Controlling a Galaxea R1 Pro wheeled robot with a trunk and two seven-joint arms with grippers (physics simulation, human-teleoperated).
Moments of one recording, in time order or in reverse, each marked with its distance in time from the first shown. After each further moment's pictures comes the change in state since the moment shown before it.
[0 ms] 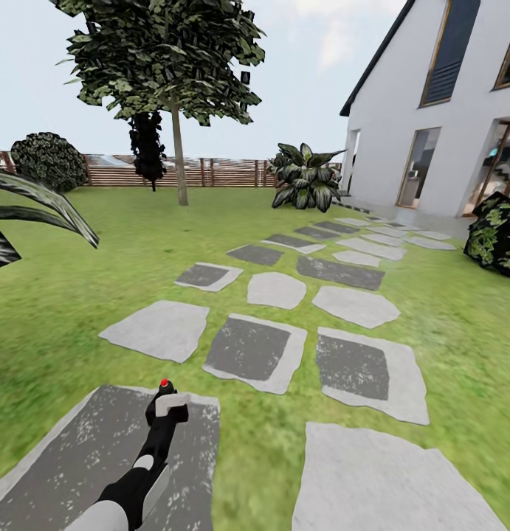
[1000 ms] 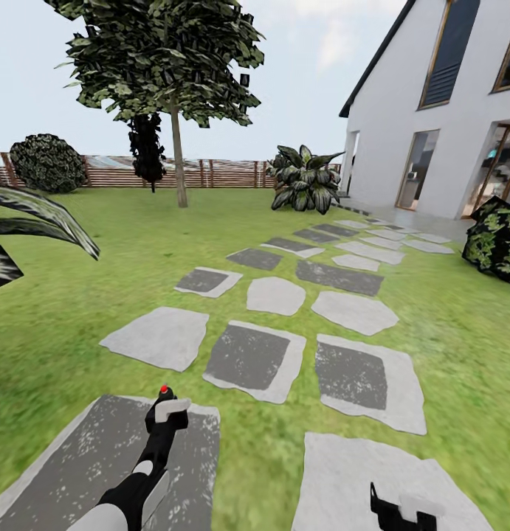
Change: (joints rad) left arm 0.000 0.001 0.010 0.042 -0.001 0.000 -0.002; right arm -0.047 0.552 0.092 0.010 0.003 0.000 0.319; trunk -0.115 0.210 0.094
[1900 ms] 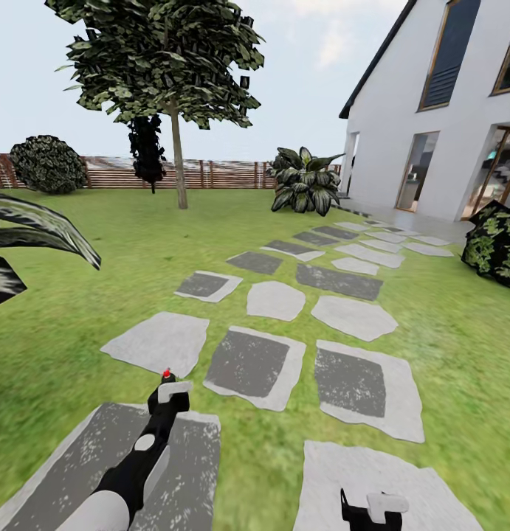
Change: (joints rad) left arm 0.000 -0.003 -0.011 -0.187 0.002 0.233 -0.017; right arm -0.006 0.041 0.160 0.048 0.002 0.001 -0.002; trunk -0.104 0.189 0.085
